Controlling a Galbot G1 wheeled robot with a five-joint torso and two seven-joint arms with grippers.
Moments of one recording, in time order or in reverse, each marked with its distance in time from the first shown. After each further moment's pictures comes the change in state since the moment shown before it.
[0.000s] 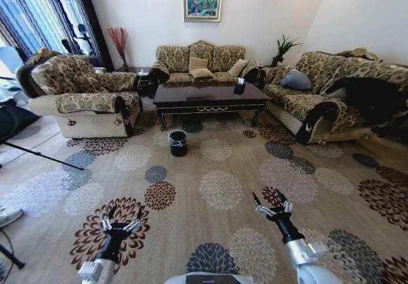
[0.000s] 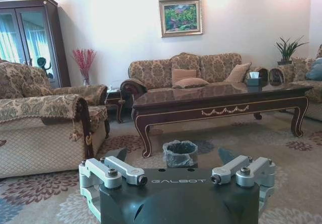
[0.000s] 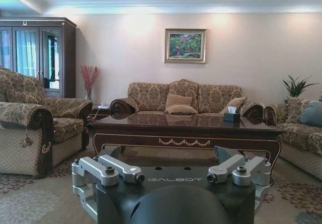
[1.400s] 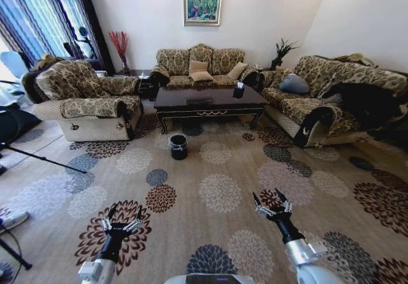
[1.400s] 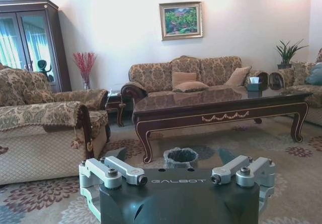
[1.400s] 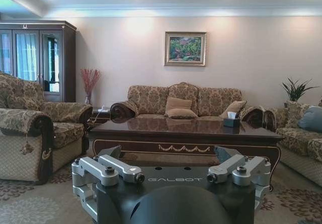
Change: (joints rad) left arm 0.000 0.000 0.000 0.000 0.000 0.000 0.000; right arm 0.000 0.000 0.000 0.000 0.000 0.000 0.000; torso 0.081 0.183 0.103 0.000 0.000
